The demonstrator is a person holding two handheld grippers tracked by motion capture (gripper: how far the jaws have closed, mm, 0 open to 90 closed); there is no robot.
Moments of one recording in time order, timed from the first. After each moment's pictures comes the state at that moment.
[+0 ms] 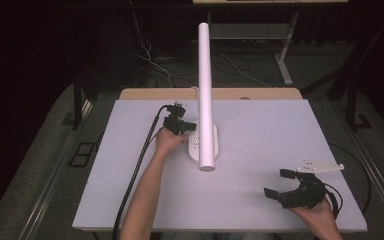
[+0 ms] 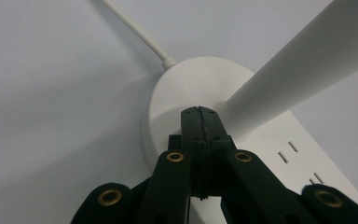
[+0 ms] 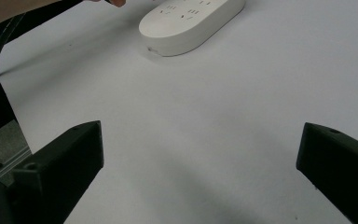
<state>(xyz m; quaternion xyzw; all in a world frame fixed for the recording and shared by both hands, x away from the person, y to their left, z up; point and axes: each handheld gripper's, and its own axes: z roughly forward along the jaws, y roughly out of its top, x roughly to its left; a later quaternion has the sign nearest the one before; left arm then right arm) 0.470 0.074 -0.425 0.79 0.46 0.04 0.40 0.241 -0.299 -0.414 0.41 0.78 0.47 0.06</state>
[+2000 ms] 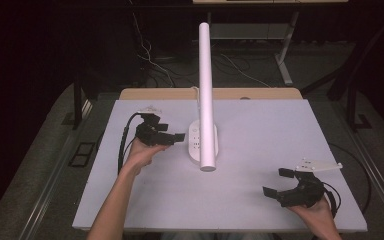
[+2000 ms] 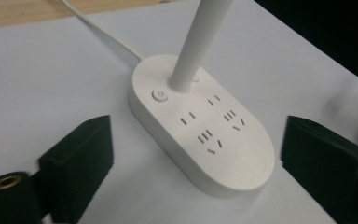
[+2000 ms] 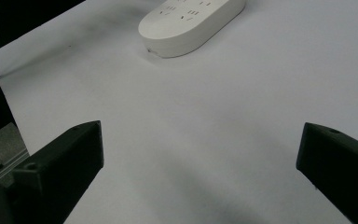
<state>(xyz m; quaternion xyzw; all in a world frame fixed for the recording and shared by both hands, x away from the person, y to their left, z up) 0.394 0.145 -0.379 0.79 0.40 0.04 0.47 0.245 -0.297 -0.415 0.41 0.78 0.47 0.07</state>
